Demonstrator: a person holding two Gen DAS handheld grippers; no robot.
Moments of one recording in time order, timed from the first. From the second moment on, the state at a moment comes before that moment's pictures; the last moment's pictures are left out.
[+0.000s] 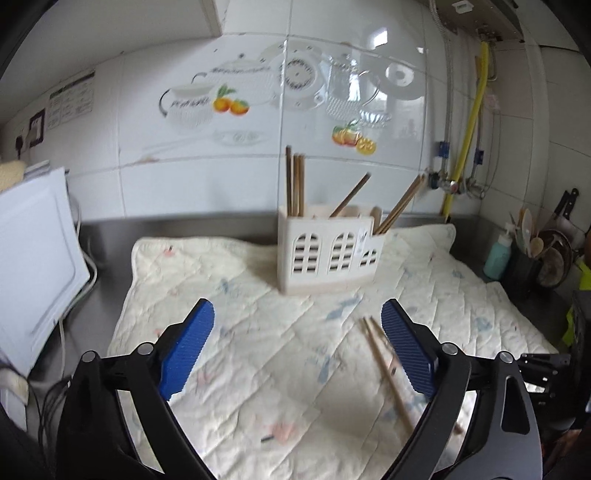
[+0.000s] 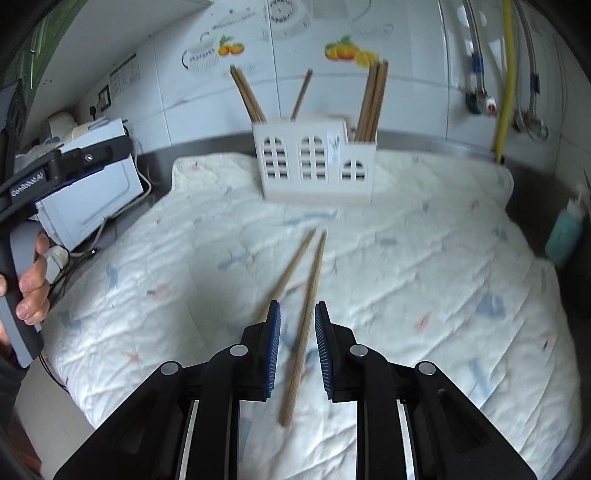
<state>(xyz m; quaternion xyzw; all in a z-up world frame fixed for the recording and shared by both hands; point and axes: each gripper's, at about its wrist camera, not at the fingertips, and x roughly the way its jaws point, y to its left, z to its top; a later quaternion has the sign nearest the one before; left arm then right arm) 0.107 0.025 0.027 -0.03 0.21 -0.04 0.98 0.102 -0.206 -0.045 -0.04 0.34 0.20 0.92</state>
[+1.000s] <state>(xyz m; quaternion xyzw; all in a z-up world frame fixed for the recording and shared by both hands) 0.079 -0.002 -0.050 0.00 0.29 -0.02 0.96 0.118 -0.192 -0.097 -0.03 0.40 0.15 0.90</state>
